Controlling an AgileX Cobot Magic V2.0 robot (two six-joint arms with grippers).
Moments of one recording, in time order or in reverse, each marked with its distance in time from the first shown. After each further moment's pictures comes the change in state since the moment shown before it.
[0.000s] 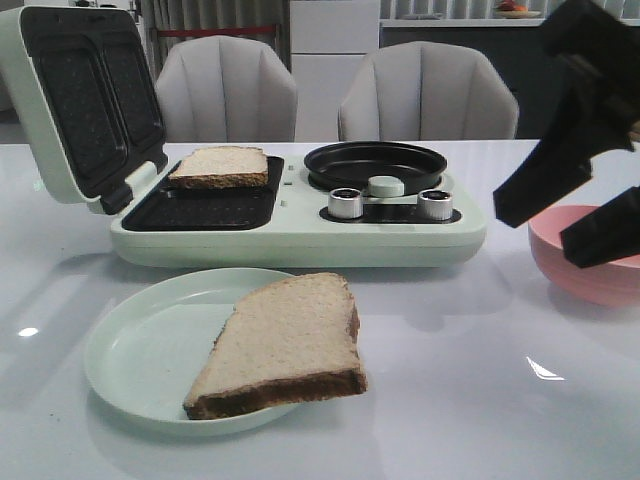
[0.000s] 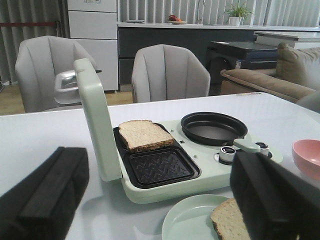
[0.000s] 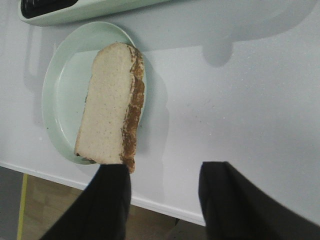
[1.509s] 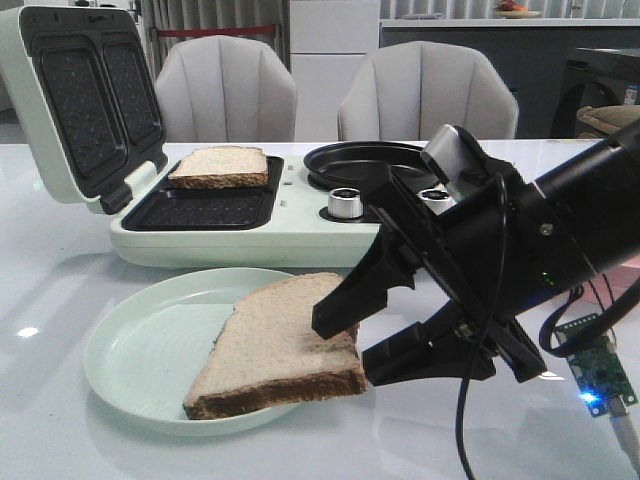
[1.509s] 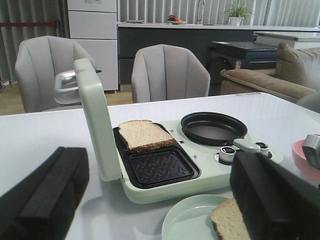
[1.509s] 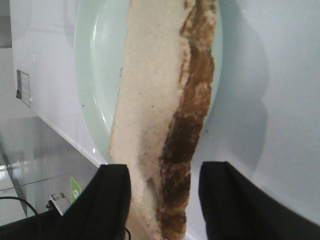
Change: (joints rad) left arm 0.000 0.000 0.000 0.000 0.000 0.000; right arm 0.073 0.545 -0.042 0.825 0.162 -0.811
